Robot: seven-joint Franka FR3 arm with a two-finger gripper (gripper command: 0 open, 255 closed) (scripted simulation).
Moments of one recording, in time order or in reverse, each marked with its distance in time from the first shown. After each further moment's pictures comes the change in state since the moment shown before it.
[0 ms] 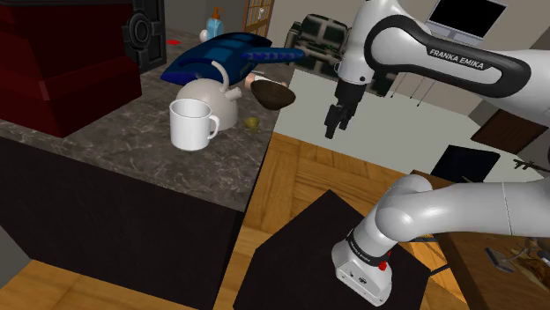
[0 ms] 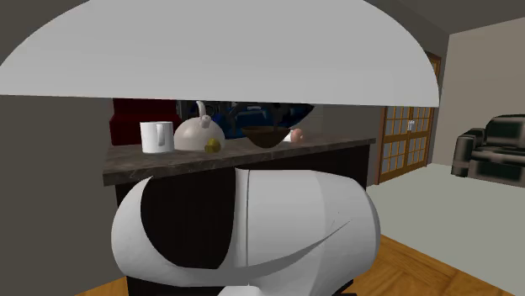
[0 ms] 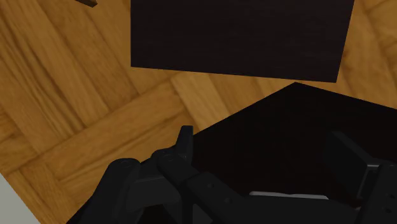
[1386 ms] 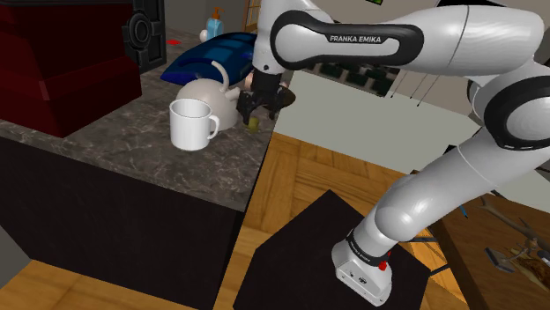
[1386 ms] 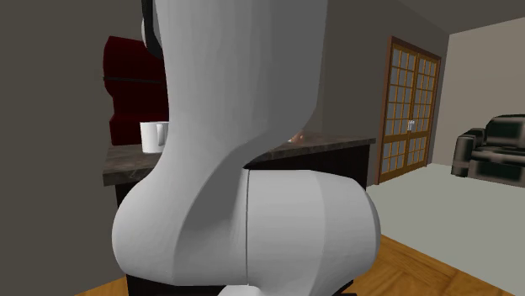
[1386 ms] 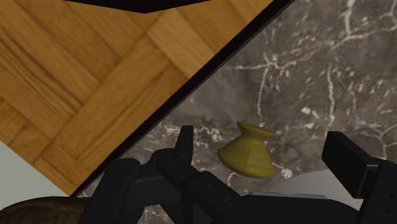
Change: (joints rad) arm -0.006 0.557 0.307 0.358 0.031 0.316 0.518
